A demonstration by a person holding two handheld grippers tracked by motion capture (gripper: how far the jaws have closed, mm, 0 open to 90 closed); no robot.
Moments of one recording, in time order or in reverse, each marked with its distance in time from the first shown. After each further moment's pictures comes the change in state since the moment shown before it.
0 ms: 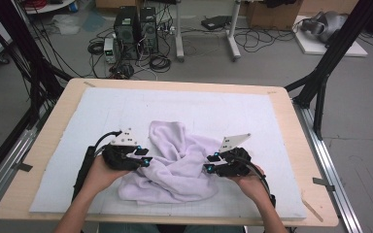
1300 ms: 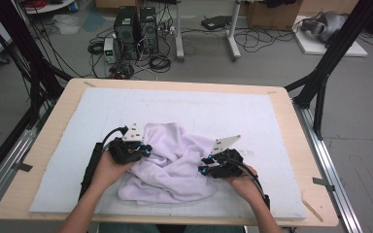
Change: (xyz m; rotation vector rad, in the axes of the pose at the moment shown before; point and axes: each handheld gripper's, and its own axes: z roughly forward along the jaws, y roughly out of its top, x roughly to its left) left arm 0.004 0.007 0.008 0.053 0.159 0.011; right arm 0.004 0.003 0.021 0.037 0.012 -0.018
